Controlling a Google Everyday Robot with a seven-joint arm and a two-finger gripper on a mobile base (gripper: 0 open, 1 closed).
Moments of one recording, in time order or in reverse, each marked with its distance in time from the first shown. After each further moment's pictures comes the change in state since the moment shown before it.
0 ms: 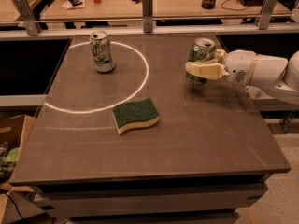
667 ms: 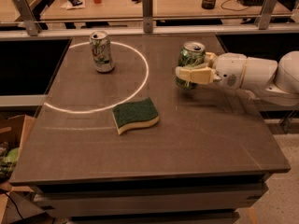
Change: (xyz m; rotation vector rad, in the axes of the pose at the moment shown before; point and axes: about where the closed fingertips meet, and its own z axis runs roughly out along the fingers) arm -0.002 0.032 0.021 -0.073 -0.011 -0.031
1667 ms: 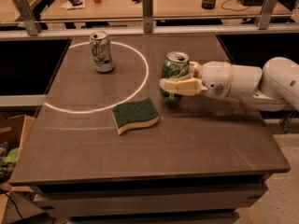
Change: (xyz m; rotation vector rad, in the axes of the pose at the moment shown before) arm 0.005 0.057 0.029 -0.149 -0.017 0.024
